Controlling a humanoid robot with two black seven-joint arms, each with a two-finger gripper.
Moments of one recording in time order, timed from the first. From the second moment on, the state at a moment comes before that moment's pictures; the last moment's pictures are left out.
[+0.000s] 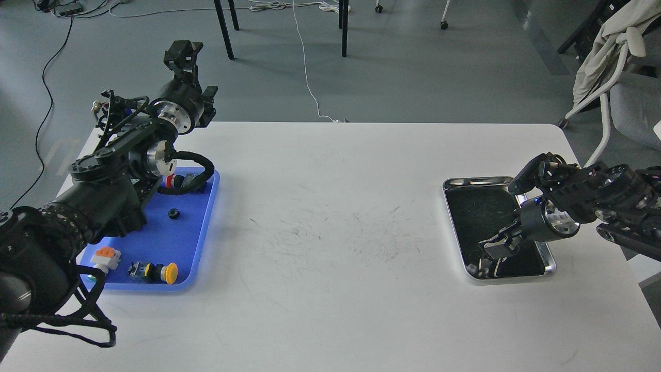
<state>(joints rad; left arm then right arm) -1.00 0.16 -0.50 -0.38 0.14 -0.07 -0.29 1.15 -0.66 -0.30 1.01 -1.82 0.36 0.42</state>
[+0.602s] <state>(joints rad) -1.00 0.16 -0.50 -0.37 0.14 -0.08 -0.30 1.14 -0.61 -0.32 0.93 -1.82 0.35 0.42</state>
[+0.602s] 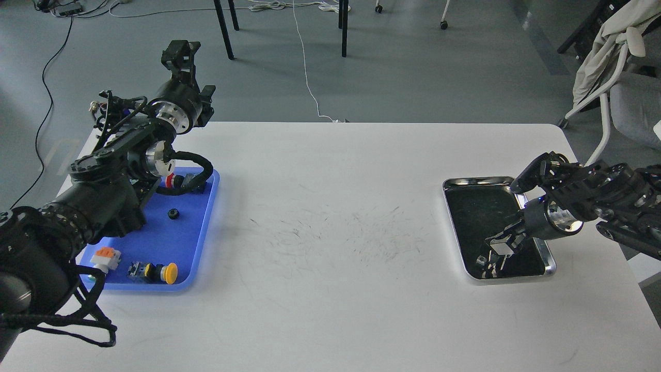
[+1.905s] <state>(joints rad) -1.00 0.16 -0.49 -0.37 0.14 -0.07 -0.30 1.19 -0.58 -0.40 0.91 -1.86 0.36 0.47</state>
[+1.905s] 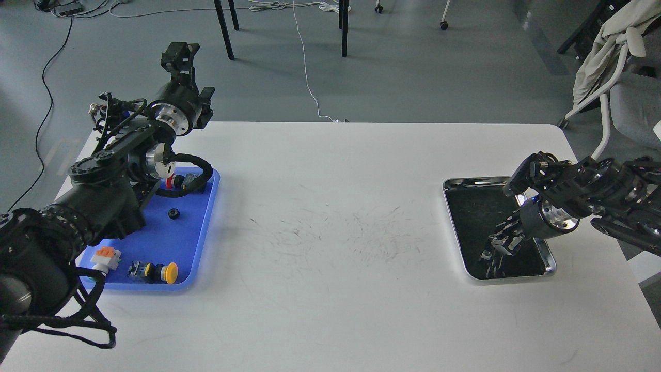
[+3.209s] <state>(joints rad) -1.00 0.25 -0.49 -0.38 0.14 -0.09 -0.30 1.39 -0.35 -0.27 0.76 -1.86 0.11 0.44</state>
